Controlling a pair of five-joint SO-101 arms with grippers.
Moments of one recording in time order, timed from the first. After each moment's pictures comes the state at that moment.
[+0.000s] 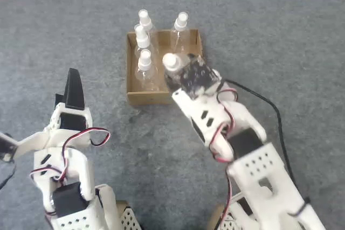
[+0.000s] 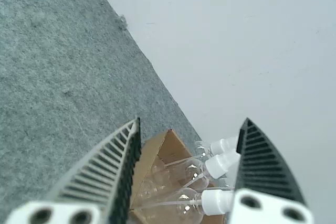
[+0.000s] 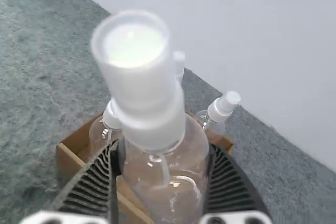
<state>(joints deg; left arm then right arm) -23.1 -96.8 76.5 48.8 55.5 -32.3 -48.3 48.3 28.1 17.8</state>
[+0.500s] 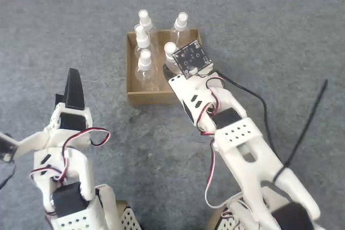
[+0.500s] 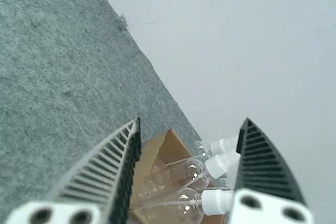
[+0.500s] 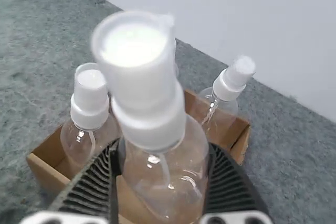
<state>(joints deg) -23.1 -96.8 76.5 48.8 55.5 -29.5 -26.2 48.3 9.8 11.1</state>
